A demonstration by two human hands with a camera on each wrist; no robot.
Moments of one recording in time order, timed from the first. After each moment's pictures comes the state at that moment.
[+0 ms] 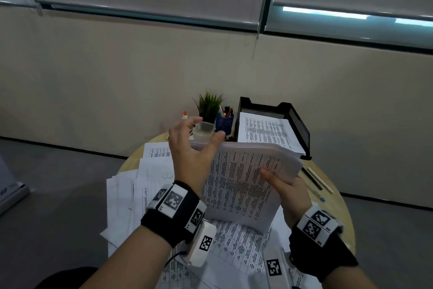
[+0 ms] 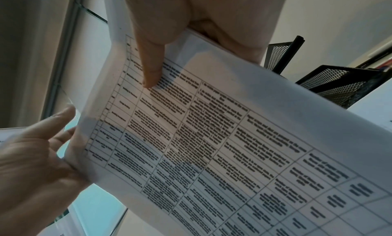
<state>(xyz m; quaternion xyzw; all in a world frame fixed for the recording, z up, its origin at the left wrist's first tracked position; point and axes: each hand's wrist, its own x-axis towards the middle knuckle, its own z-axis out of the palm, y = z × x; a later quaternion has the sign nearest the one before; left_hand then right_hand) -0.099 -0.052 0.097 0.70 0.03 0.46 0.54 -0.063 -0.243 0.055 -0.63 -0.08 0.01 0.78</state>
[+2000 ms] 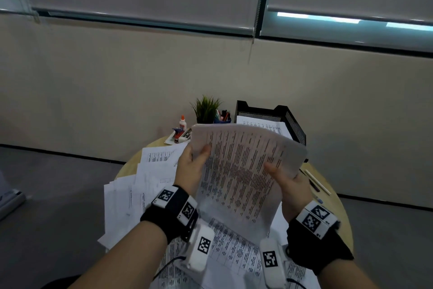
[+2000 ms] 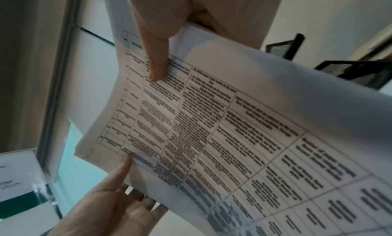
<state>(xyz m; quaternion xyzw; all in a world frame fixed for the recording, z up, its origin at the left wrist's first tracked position) -0.076 -0.041 0.067 0.63 0.04 0.22 0.75 -0.053 -0.245 0.062 -0.58 -0.09 -0.01 0.81</state>
